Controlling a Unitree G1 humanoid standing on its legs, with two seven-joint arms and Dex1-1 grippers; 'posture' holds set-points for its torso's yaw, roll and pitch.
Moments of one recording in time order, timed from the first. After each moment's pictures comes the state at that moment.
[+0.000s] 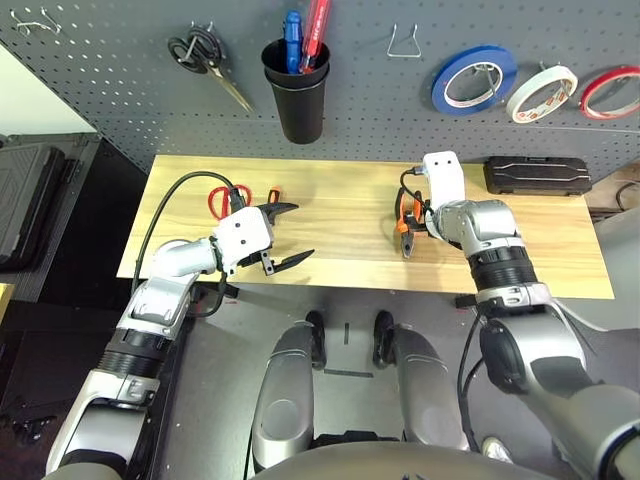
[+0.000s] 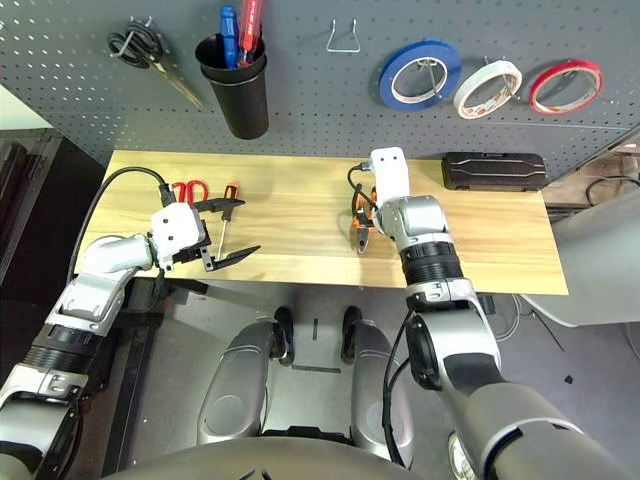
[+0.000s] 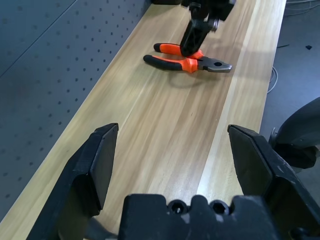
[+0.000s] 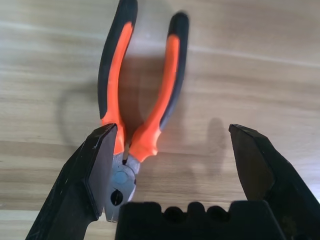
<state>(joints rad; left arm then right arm) -0.32 0.59 -0.14 0.13 -0.08 -0.20 -0.93 -0.81 -0.10 -0.10 0.61 0.05 0.98 -0.06</state>
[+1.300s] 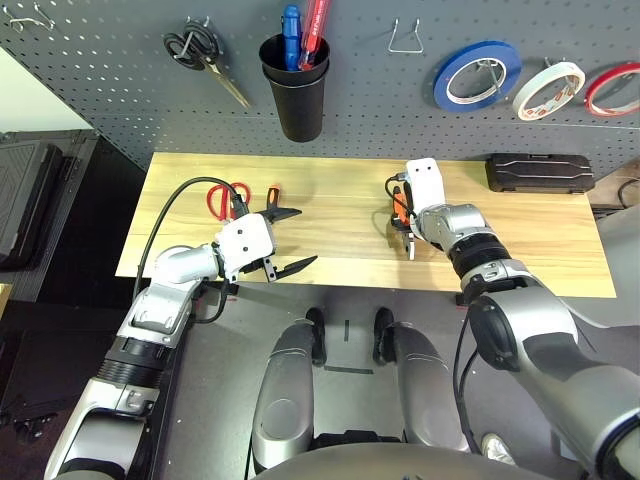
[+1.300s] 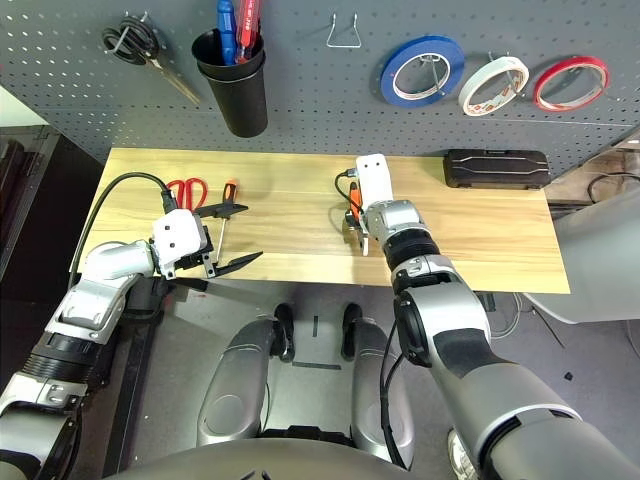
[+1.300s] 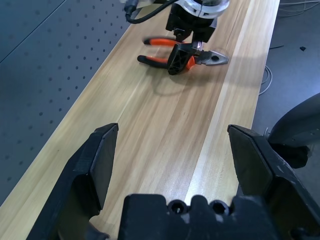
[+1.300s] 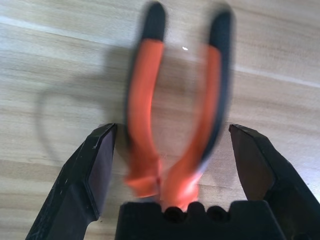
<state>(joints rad) -0.28 0.59 -0.14 0.07 -0.08 -0.18 -0.93 -0.93 -0.10 -0.05 0.92 0.03 0.74 -0.03</state>
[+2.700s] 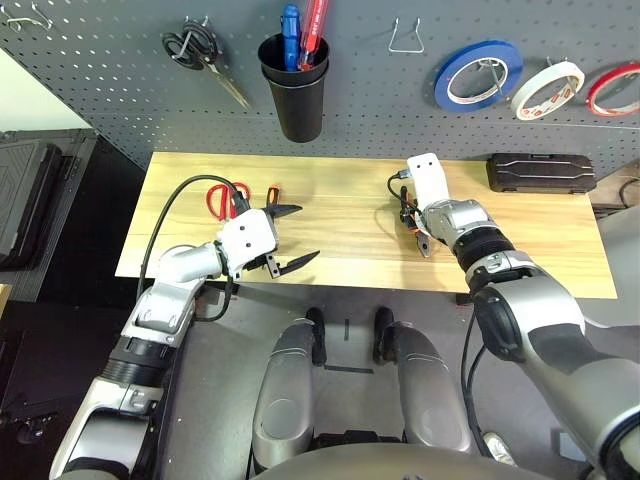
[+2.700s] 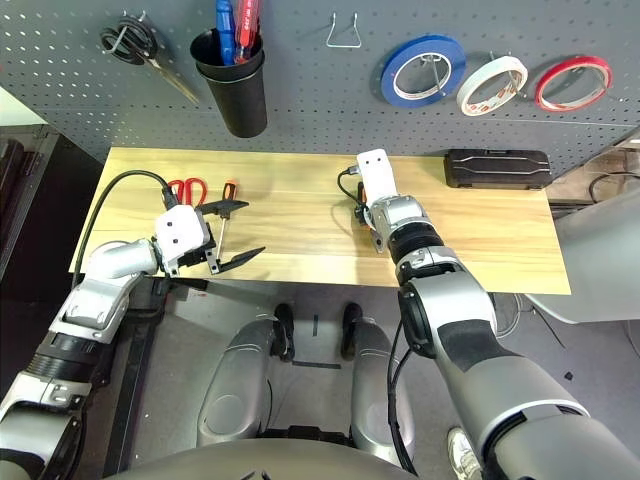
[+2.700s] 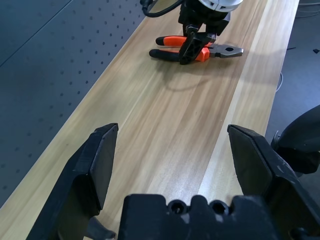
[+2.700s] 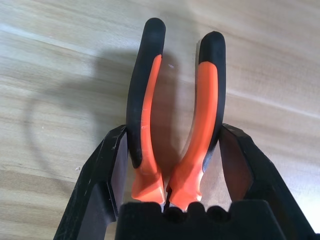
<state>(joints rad) -0.30 0.58 -0.13 0.10 -0.07 -0.16 -0.89 -0.90 -0.14 0.01 0.93 -0.03 0.64 0.05</state>
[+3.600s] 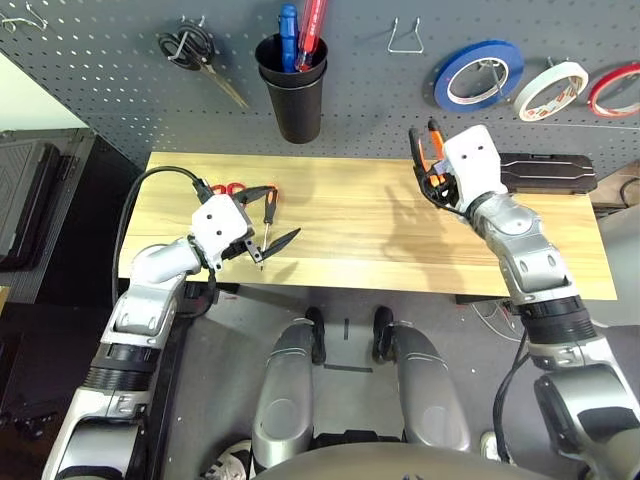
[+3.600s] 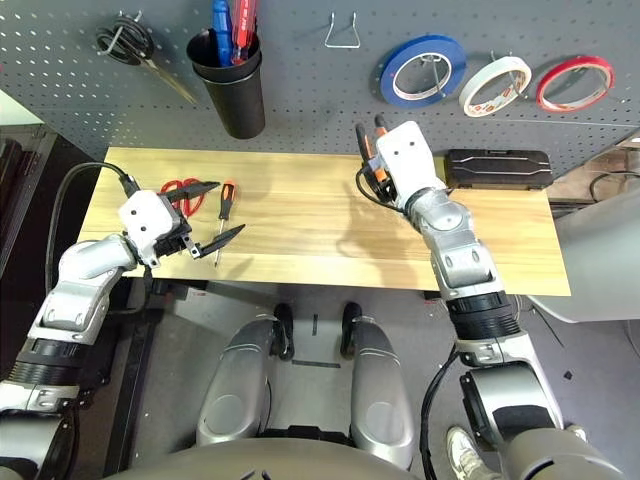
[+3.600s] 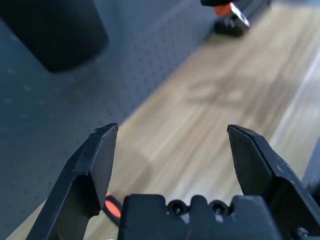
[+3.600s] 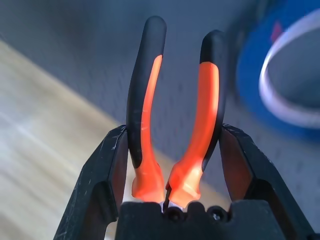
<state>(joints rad) -0.21 0.56 0.03 -0.08 -0.23 -0.08 -0.79 -0.48 -0.36 0.03 -0.01 0.00 0.20 0.34</state>
